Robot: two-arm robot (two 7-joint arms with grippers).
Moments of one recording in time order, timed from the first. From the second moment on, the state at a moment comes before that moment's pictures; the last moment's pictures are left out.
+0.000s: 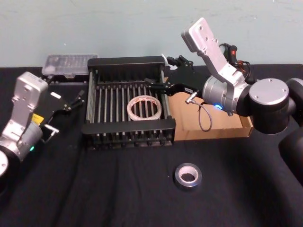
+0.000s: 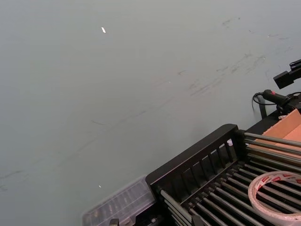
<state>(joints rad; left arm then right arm) -0.20 0.60 0.45 -1.41 -0.25 -0.12 0.03 0.49 0.28 -0.49 -1.39 0.12 0.29 0.44</state>
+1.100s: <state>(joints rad) -0.20 0.60 0.45 -1.41 -0.25 -0.12 0.03 0.23 0.51 -0.39 -1.73 0.24 0.36 0.46</state>
